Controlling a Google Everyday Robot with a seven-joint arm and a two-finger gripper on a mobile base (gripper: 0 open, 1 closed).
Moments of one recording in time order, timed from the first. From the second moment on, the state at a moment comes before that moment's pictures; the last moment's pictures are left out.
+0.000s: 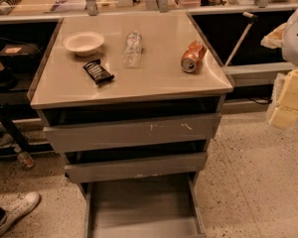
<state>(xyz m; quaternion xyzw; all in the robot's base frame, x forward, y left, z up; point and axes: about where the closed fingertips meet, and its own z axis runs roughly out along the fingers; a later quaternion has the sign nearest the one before) 0.438 -0.217 0.976 -0.60 0.78 -0.03 0.16</state>
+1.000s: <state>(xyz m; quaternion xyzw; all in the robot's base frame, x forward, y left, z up) 0.481 -0.142 1.008 -0.65 0.73 -0.03 0.19</state>
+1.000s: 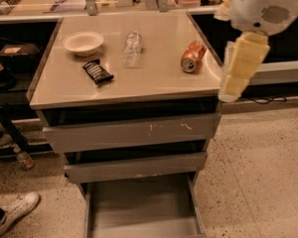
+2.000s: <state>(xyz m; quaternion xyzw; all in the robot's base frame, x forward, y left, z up) 0.502 -0.070 1.021 -0.70 0.68 -0.02 0.22</state>
